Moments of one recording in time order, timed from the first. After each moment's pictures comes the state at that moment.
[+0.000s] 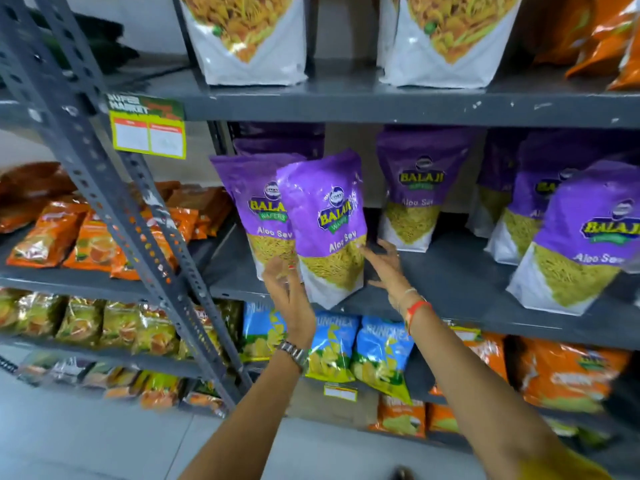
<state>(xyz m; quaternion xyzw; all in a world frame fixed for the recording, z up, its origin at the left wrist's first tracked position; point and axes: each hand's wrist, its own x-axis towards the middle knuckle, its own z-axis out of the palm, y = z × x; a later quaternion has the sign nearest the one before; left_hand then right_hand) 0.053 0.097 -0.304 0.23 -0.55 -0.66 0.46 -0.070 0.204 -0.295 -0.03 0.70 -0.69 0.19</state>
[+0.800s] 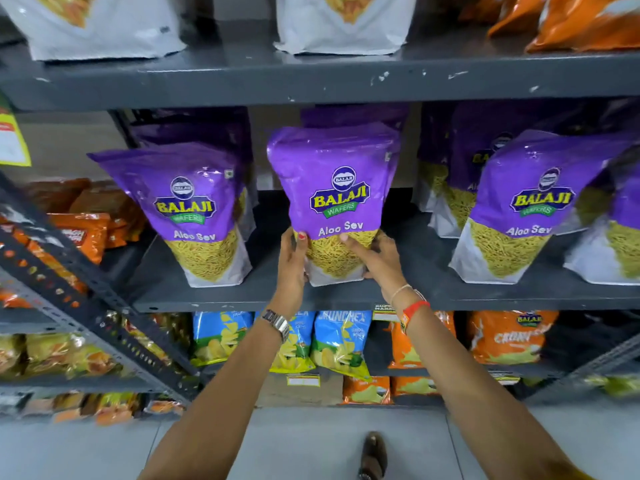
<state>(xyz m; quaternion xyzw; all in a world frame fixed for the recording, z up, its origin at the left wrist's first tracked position) -0.043 0.150 -0.297 0.14 -0.59 -0.77 0.19 -0.112 0.287 -0.312 -0.03 0.76 -0.65 0.08</state>
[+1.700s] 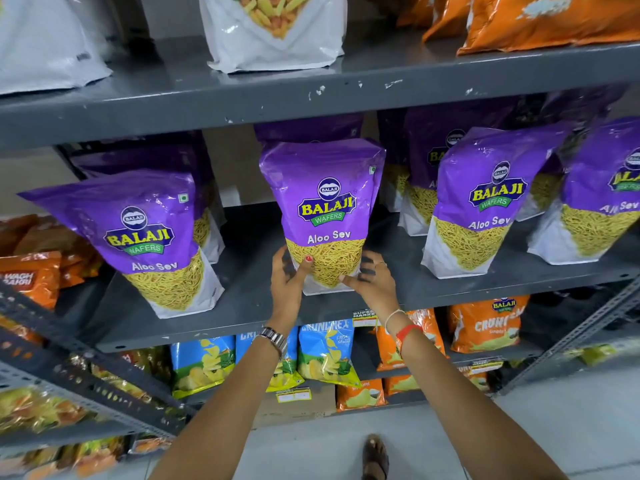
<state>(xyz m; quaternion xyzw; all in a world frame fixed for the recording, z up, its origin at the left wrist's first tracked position) -0.064 0.174 -0.324 0.15 -0.67 -0.71 0.17 -0.102 0.325 -0.339 0.00 0.74 -0.67 0.04</state>
